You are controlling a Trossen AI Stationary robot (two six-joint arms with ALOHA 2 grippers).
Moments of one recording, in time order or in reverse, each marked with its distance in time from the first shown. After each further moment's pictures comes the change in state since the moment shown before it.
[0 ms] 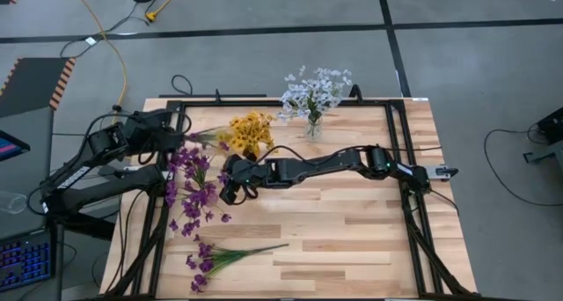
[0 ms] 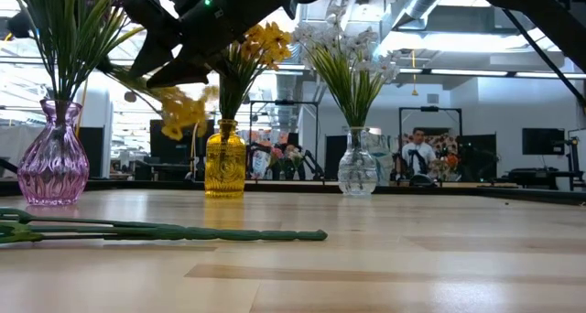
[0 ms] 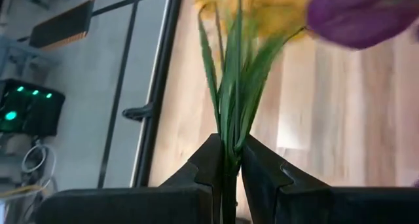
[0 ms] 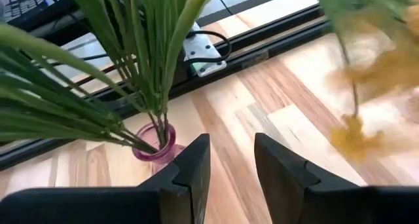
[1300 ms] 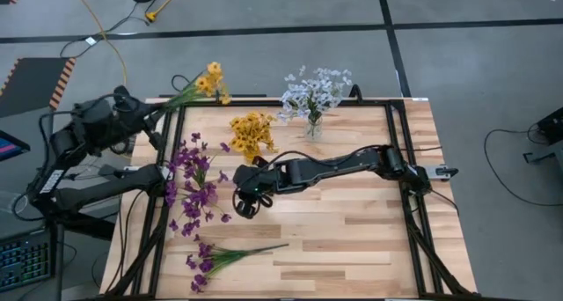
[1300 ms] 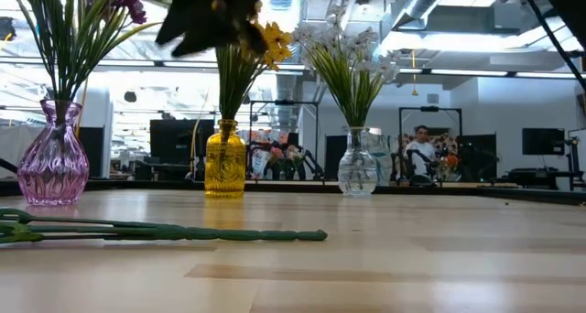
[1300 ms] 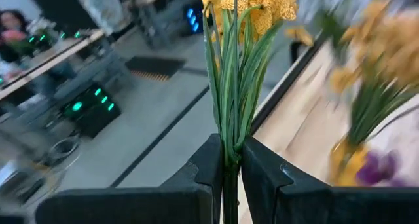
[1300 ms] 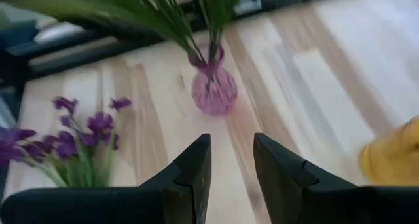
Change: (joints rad) left arm 0.000 0.000 0.292 0.169 -0.130 -0.361; right arm 0.070 -0.141 0.000 -0.353 -0.100 -0.030
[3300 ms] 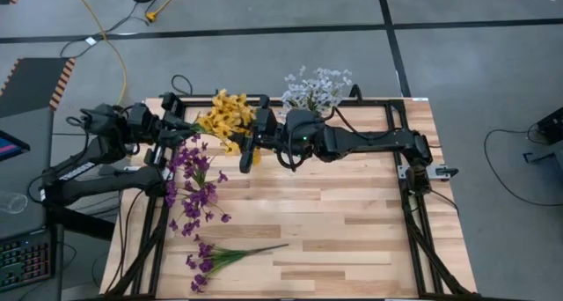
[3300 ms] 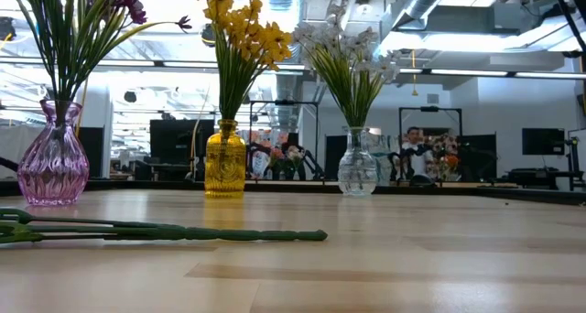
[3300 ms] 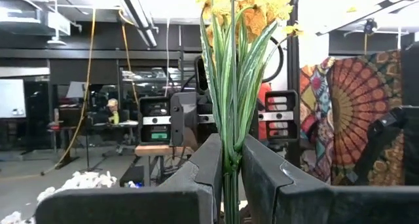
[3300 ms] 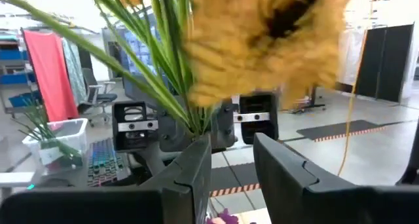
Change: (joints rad) left arm -0.153 0.035 -0.343 1.089 0.781 -0.438; right arm -0.084 -0.249 -0.001 0.610 0.077 -0.350
